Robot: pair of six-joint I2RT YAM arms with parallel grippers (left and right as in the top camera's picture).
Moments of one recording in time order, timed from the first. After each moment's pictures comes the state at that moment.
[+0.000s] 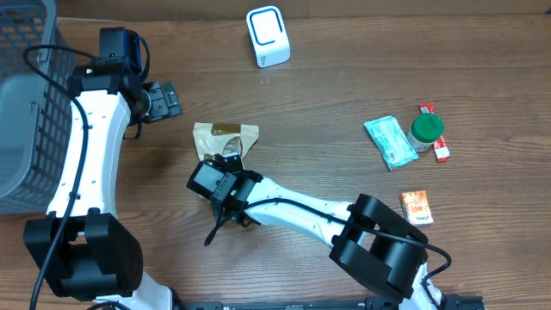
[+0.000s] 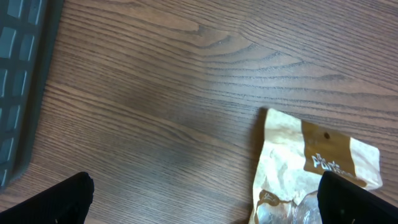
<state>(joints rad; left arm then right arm) 0.06 1.77 1.60 -1.07 -0.10 -0.28 1.05 2.08 1.48 -0.68 0.14 0.77</state>
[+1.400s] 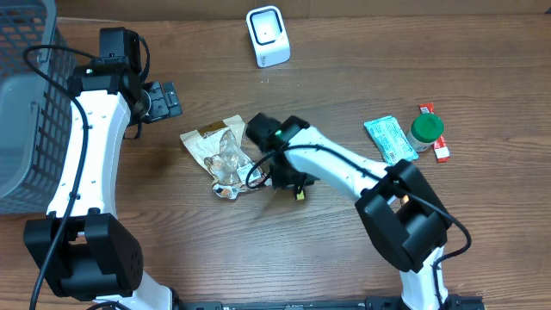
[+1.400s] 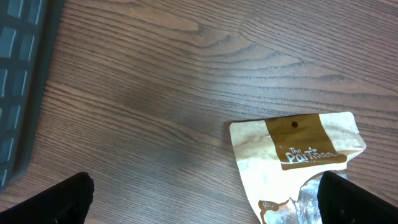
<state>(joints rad) 0.06 1.77 1.60 -1.07 -0.10 -0.28 0.73 2.08 1.51 -1.06 0.14 0.61</state>
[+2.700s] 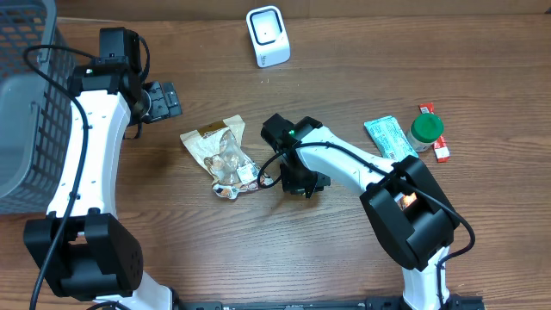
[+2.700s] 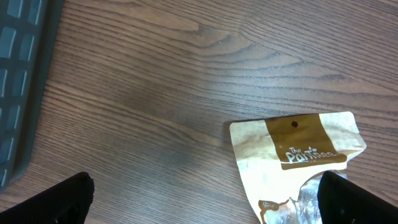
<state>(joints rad) 0.06 1.77 1.60 -1.07 -0.10 -0.28 0.69 2.07 1.42 -1.04 0.06 0.59</state>
